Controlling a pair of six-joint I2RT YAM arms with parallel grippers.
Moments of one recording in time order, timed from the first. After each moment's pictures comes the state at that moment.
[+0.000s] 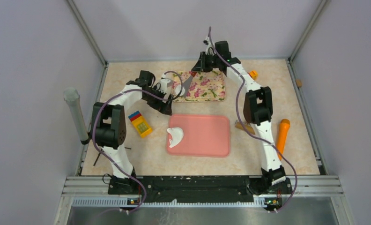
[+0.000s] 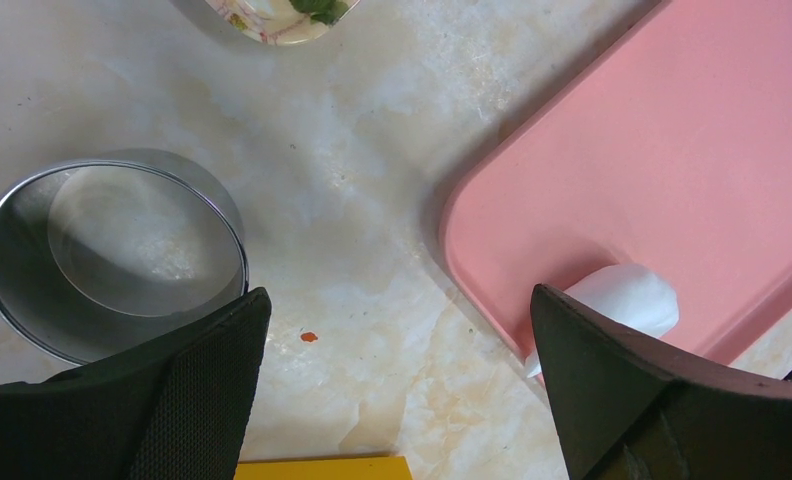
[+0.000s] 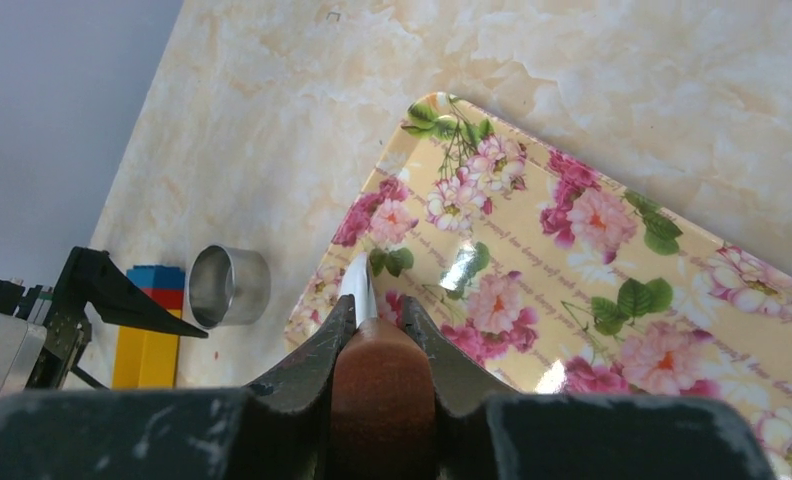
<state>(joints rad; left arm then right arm) -0.18 1.85 1.33 -0.64 0.52 0.35 0.35 2.50 2.30 -0.34 -0.63 0.35</state>
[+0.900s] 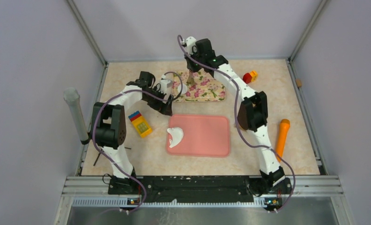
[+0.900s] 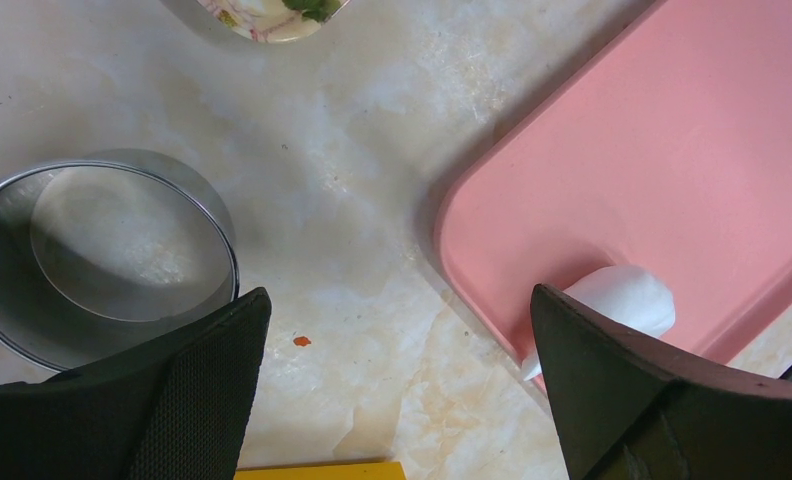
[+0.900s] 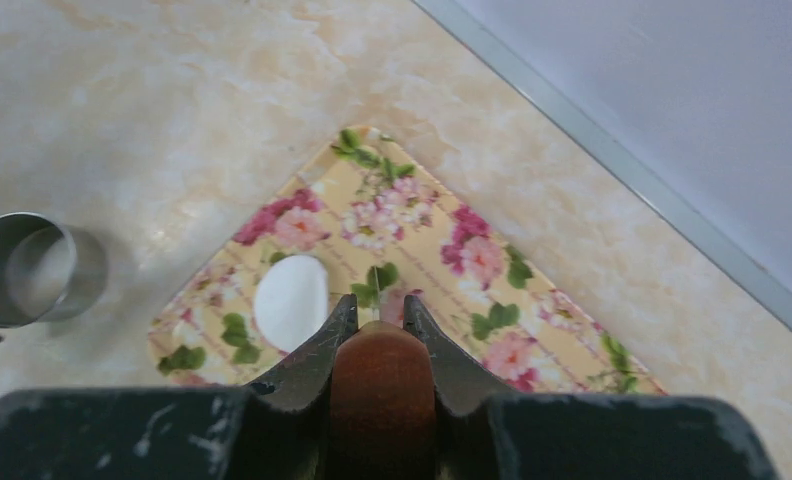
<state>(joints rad) -0.18 1.85 1.32 -0.63 0.53 0.34 0.54 2.40 2.38 -0.53 -0.16 -0.17</state>
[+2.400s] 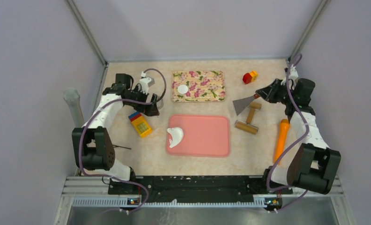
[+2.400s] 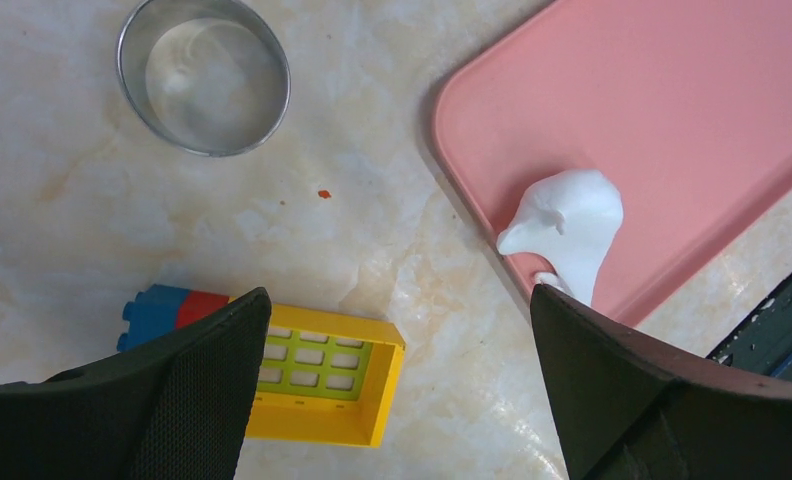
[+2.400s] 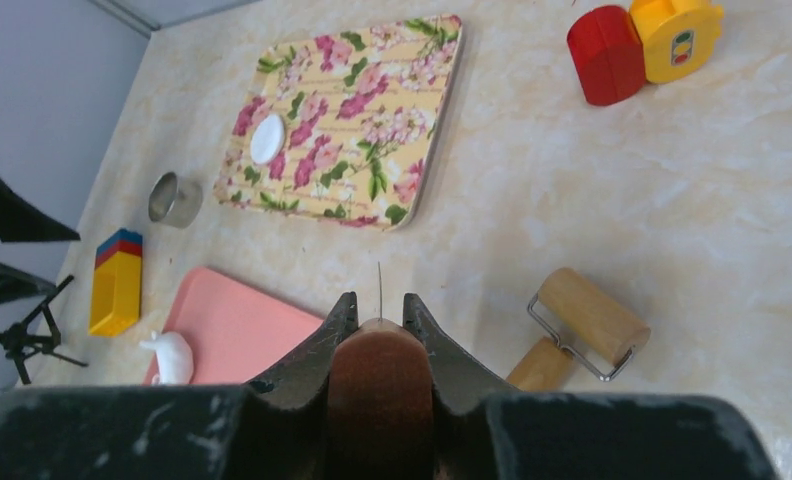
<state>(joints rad) -0.03 1.56 1.20 -0.72 0.60 0.40 -0.27 1.27 0.85 -0.03 -0.78 0.24</state>
